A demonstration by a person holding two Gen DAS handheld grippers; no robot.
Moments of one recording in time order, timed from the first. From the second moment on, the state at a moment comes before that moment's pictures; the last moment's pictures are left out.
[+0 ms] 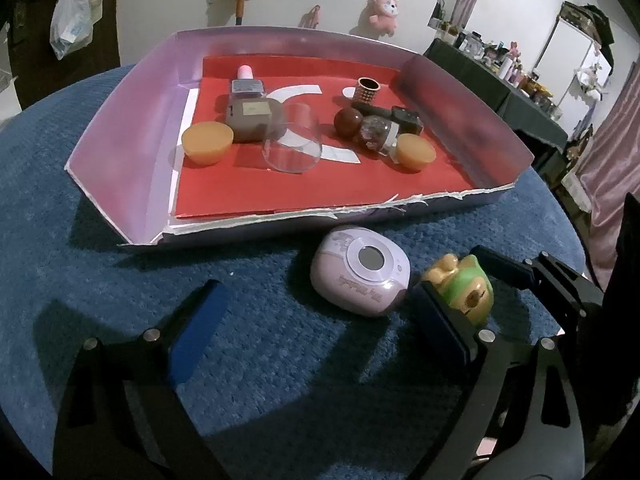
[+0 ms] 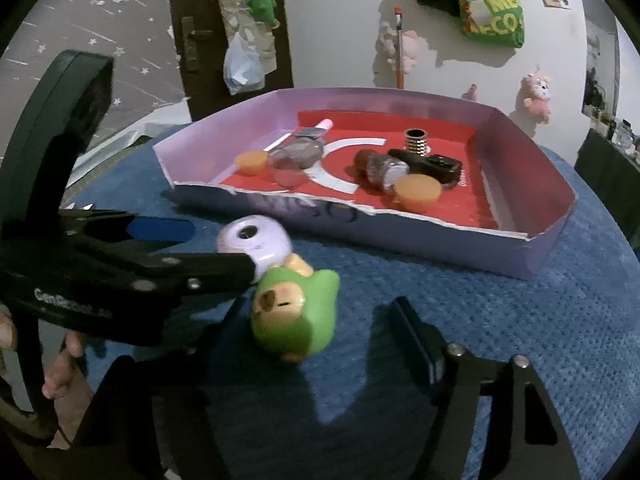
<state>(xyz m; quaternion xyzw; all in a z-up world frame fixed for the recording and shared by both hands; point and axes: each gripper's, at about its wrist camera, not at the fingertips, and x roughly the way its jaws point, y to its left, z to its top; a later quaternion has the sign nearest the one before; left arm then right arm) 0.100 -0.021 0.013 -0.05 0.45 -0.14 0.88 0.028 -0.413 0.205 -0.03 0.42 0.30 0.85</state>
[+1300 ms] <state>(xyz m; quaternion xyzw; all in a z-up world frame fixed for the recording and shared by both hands) 0.093 -0.036 0.020 -0.01 0.43 -0.18 0.88 0.039 -0.424 0.208 -0.01 0.43 0.31 0.85</state>
